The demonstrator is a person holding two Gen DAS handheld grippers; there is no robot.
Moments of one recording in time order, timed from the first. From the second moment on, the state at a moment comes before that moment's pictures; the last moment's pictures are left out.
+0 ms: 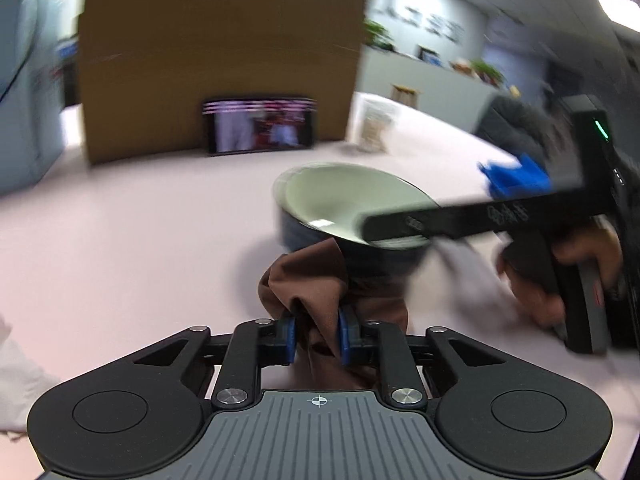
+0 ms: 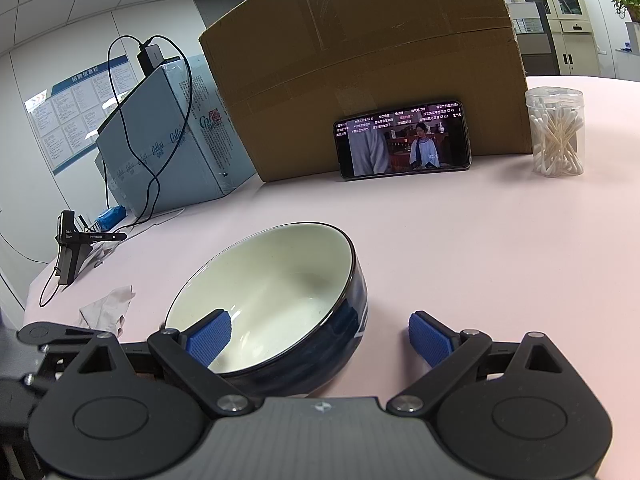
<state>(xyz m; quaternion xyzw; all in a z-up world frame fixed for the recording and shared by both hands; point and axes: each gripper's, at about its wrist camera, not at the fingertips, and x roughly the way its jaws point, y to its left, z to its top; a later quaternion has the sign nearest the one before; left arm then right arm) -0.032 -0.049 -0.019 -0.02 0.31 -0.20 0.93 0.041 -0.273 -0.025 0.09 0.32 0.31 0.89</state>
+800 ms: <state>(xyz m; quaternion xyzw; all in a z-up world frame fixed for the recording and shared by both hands) 0.038 0.006 -0.061 -0.48 0.26 -0.18 0.82 0.042 -0.273 -0.025 0.09 0.32 0.31 0.89</state>
